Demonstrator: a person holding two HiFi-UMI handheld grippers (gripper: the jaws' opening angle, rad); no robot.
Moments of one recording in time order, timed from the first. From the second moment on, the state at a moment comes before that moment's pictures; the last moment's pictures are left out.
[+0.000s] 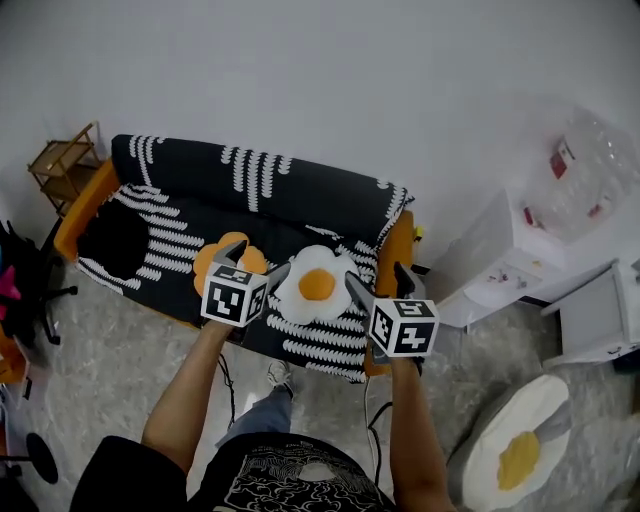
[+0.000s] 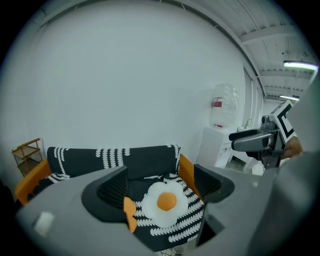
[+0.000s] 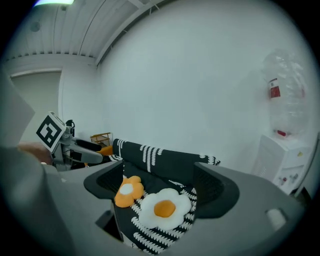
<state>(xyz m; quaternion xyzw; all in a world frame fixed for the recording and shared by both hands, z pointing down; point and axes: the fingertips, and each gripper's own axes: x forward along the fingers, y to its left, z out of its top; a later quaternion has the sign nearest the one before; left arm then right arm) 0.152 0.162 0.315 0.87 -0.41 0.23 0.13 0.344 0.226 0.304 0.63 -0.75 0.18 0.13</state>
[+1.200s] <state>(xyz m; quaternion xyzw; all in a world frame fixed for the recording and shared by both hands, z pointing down) 0.171 -0.038 0.462 0.86 -0.32 0.29 0.25 0.344 0.035 0.431 0.61 -0.70 0.29 0.24</state>
